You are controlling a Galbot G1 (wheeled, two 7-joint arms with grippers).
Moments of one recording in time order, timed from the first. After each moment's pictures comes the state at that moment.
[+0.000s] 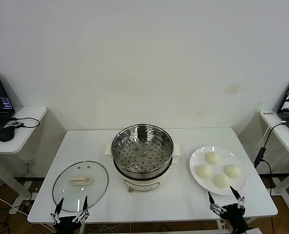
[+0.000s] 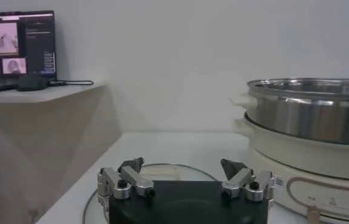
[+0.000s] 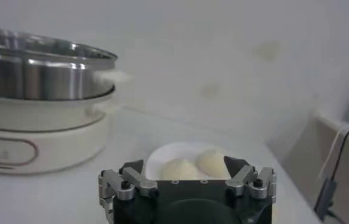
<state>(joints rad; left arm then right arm) 1.88 -1.30 -0.56 -2.09 -0.18 -0.13 -0.20 -1.71 1.20 0.84 2.05 -0.09 -0.06 -0.19</state>
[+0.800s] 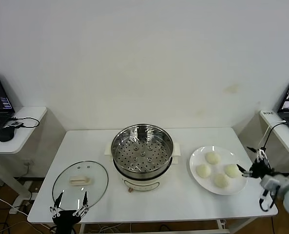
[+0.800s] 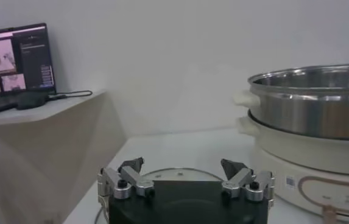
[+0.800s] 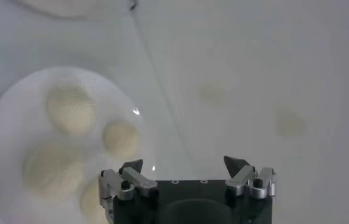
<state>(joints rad) 1.85 -1.34 -0.58 -2.14 -0.11 -0.01 -0.24 -1.09 0.57 0.51 1.66 -0.32 -0.04 -0.66</state>
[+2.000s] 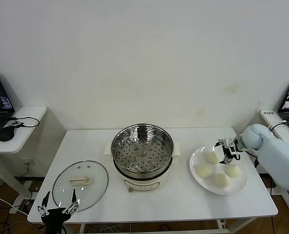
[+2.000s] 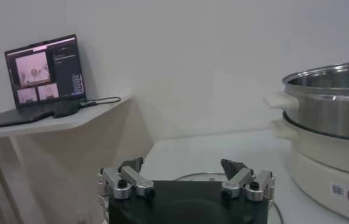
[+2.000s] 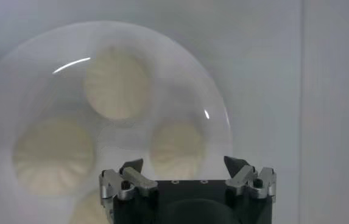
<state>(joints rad) 1.84 -1.35 -0.64 -2.14 -0.11 0.01 -0.26 -0.13 0.82 -0.50 0.93 -0.34 0.02 -1.00</state>
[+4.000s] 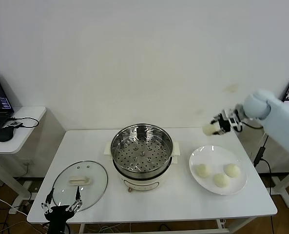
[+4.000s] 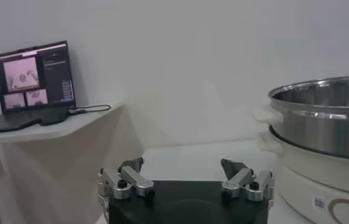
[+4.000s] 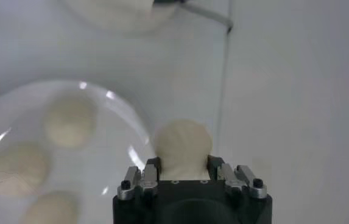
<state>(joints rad) 1.83 -1.32 -0.60 -2.17 -0.12 0.01 -0.27 0.46 0.74 -1.00 1.27 0.10 -0.05 -0.98</state>
